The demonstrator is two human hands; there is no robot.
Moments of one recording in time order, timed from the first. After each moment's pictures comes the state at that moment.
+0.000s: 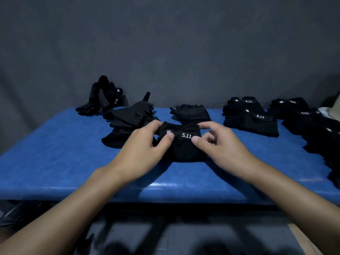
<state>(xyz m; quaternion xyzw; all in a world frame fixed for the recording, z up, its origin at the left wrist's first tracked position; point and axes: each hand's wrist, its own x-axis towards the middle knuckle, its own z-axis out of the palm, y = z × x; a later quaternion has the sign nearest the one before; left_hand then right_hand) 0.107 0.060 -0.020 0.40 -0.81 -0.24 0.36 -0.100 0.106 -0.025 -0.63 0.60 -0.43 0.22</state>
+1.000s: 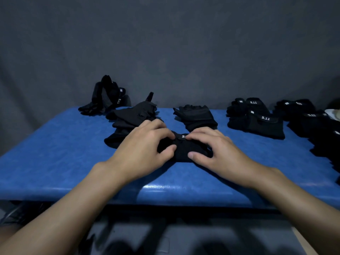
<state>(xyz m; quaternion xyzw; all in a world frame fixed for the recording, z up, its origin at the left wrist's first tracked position) 0.115 0.044 -0.019 0.38 -0.89 -0.03 0.26 -0.099 0.100 -0.034 -0.76 0.58 -0.28 0.08</state>
